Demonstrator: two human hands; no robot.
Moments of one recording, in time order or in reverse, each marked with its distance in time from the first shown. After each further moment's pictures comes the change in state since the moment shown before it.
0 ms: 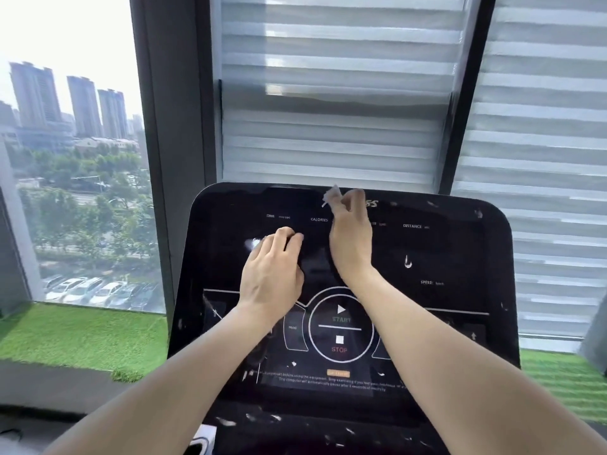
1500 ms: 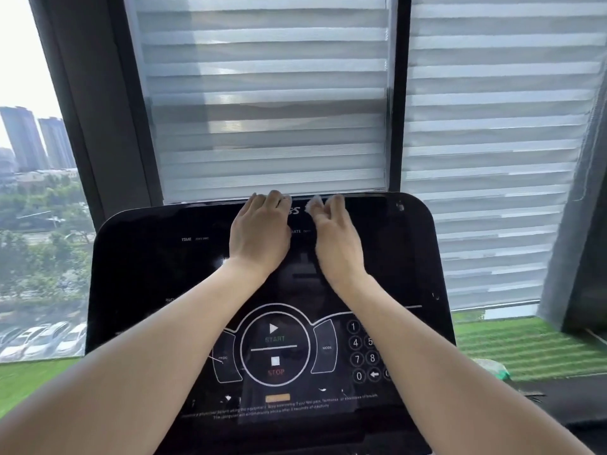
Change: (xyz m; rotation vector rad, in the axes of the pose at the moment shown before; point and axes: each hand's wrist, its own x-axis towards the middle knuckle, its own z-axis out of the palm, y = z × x) left_hand 0.102 0.083 0.018 0.106 -0.059 0.111; right_hand 0.016 0.071 -0.071 -0.241 -0.041 -0.022
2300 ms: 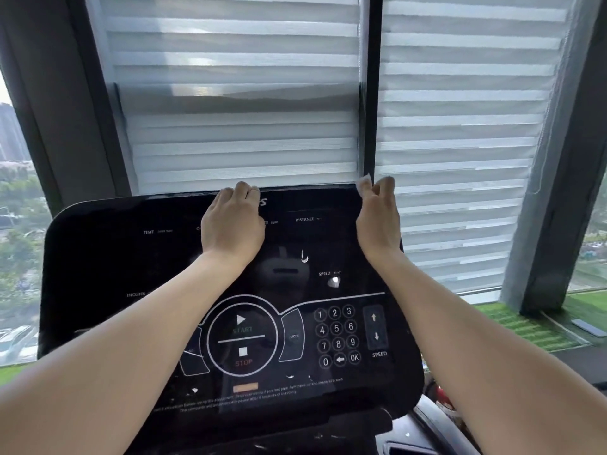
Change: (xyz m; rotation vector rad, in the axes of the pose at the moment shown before) left_hand -0.002 0.016 -0.001 -0.053 -0.050 -0.128; right_hand 0.014 0.079 -0.055 -0.212 0.107 0.142
